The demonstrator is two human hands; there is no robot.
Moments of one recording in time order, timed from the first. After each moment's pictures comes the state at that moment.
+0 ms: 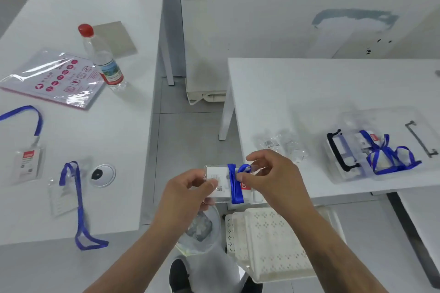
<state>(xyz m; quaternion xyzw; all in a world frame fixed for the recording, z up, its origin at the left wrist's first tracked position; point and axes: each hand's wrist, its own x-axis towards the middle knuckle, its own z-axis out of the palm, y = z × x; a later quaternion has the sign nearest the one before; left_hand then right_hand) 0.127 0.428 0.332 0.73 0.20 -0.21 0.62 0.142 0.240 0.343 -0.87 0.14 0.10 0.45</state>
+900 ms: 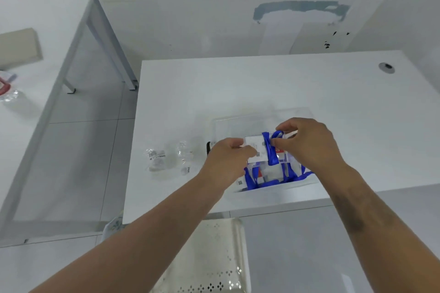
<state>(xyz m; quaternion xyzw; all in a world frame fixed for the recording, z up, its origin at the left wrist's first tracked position) 0.211 -0.006 0.359 0.70 0.20 -0.32 0.61 0.230 -0.188 0.342 -0.95 0.14 0.08 0.27</state>
